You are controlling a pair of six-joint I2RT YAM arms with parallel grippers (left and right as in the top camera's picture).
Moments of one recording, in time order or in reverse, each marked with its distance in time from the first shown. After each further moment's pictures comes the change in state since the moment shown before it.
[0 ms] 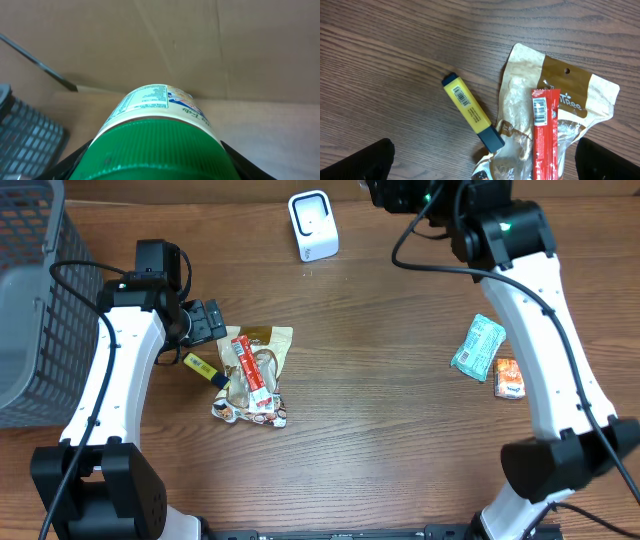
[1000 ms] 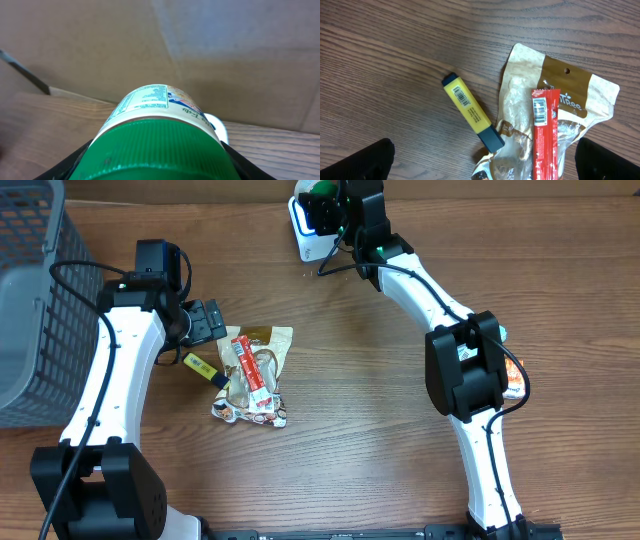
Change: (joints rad) left arm 0.000 0.000 0.000 0.000 0.000 0.000; right arm 0.088 0.601 -0.002 0.726 0.052 0.001
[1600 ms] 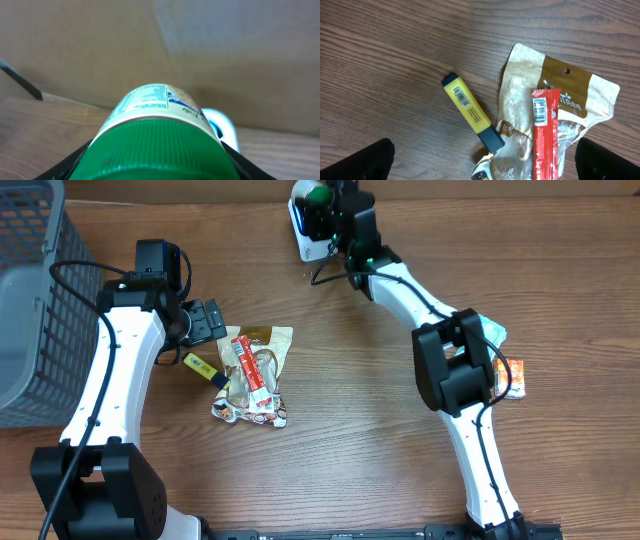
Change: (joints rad) left arm 0.000 0.000 0.000 0.000 0.000 0.000; right arm 0.024 0.109 0.001 0.182 0.033 0.002
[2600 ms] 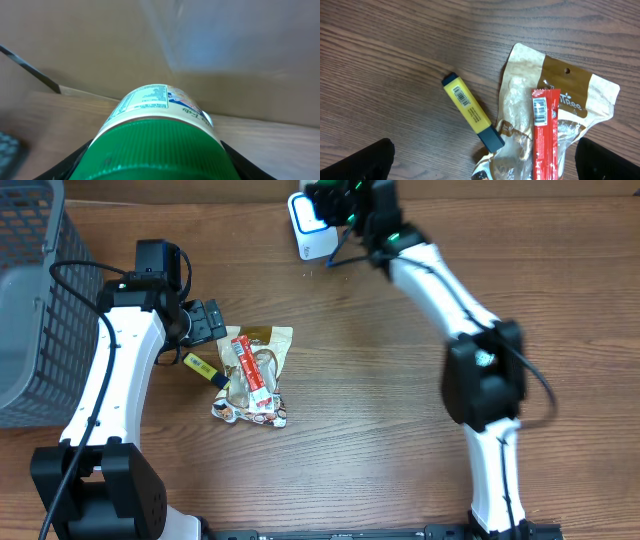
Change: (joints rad) left arm 0.000 0.000 0.000 0.000 0.000 0.000; right arm -0.066 -0.323 -0.003 -0.482 -0.081 0.001
